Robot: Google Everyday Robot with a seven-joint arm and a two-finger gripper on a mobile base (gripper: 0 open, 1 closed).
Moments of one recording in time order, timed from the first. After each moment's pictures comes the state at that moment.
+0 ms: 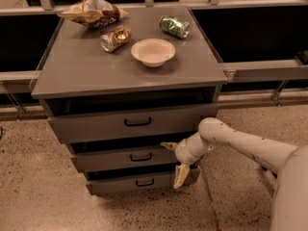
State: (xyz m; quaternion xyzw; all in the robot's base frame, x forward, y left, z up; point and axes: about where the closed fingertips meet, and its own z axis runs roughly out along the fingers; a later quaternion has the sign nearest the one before) arm 0.572 -0.069 0.454 -0.76 0.56 0.20 0.27
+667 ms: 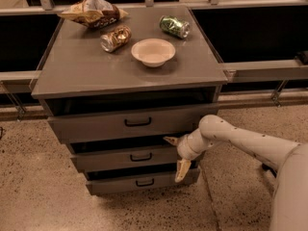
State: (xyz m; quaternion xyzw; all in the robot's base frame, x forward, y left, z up) arm 0.597 -0.080 0.460 -0.76 0.57 0.15 0.27
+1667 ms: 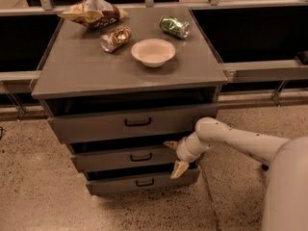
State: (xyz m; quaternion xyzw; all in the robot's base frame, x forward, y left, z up) arm 0.591 -0.083 0.442 -0.76 0.58 0.15 0.24
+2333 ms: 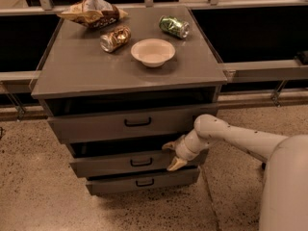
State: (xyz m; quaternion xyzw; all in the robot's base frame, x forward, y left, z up) arm 0.591 -0.079 0.444 -0.76 0.58 0.16 0.23
